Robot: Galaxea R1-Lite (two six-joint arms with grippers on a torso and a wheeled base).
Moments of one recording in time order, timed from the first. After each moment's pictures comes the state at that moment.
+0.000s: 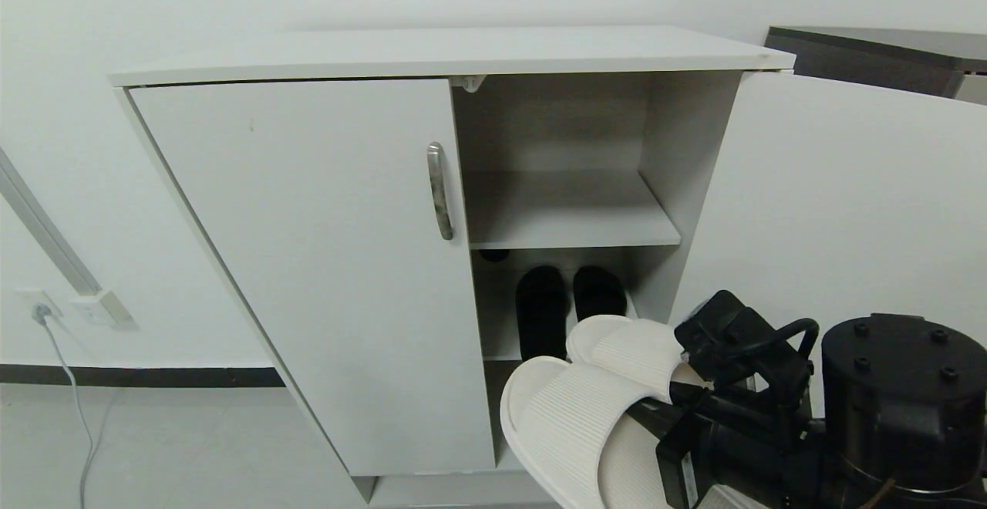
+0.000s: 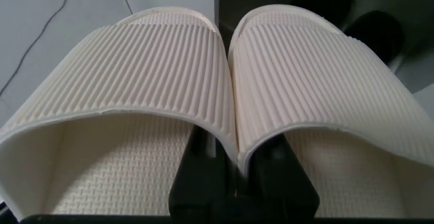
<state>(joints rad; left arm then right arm) 0.00 0.00 0.00 0.00 0.00 -0.01 0.95 1.54 -0.55 -0.69 -0.24 0.02</state>
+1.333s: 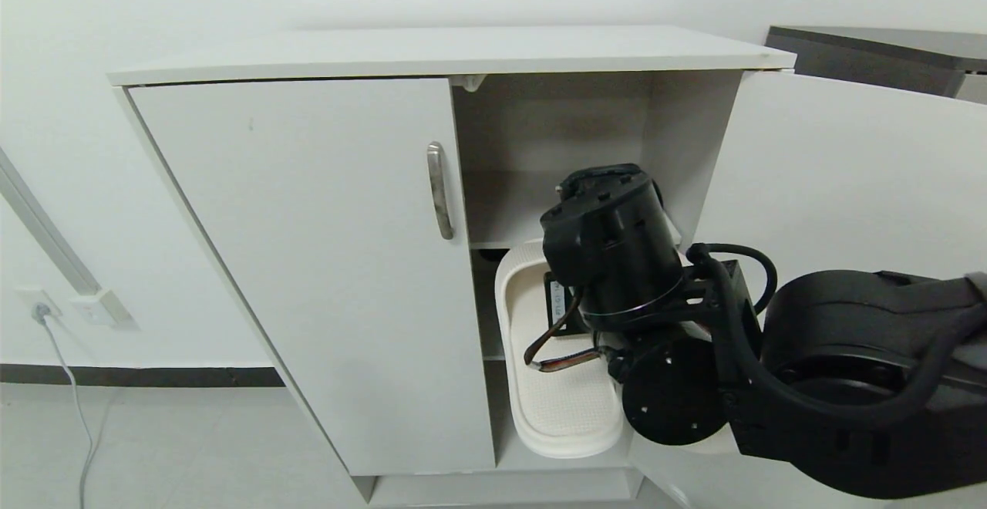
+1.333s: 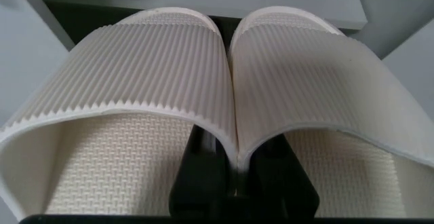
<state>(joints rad) 0.00 0.00 0.00 0.00 0.00 -0.01 1.02 1.85 -1.33 -0.09 -0.91 0.33</state>
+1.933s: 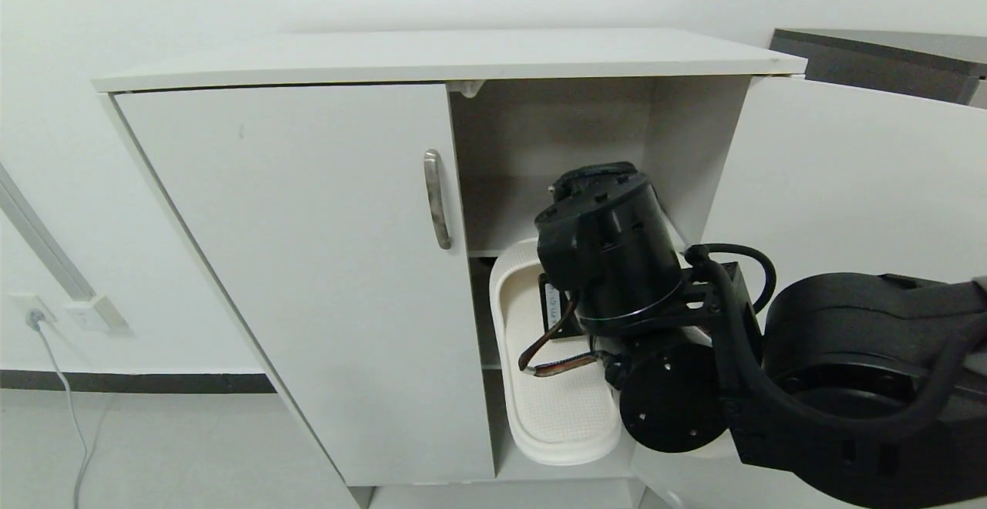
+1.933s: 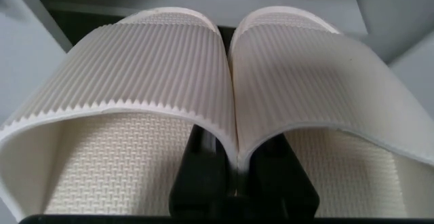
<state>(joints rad) 0.00 0.00 0.00 0.00 0.00 -0.01 1.02 1.85 -1.34 -0.09 -0.92 0.31</state>
